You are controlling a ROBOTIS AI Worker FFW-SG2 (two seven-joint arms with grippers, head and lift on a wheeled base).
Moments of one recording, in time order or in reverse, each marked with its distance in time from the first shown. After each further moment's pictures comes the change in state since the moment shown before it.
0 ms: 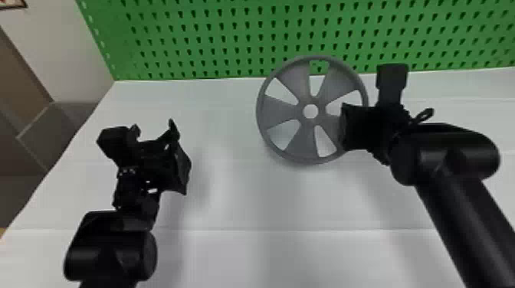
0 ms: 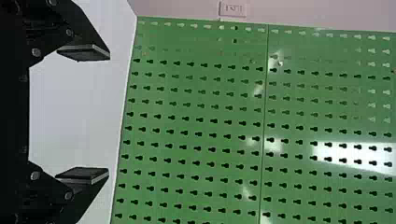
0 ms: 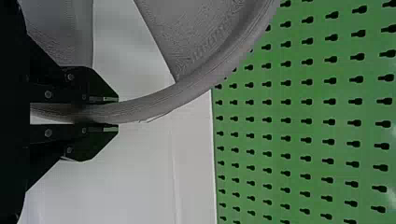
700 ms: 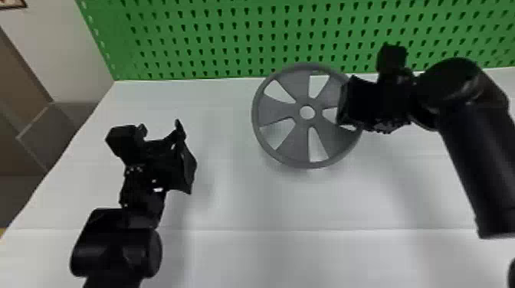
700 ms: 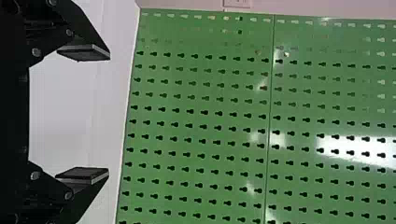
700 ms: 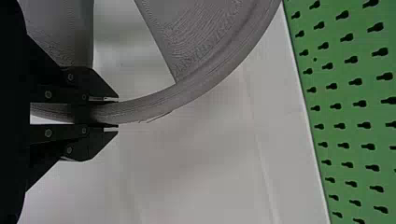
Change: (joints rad) left arm -0.021 0.000 -0.025 0.027 -0.004 0.003 0.000; right arm -0.258 -0.003 -0.068 0.165 -0.491 0.470 -0.340
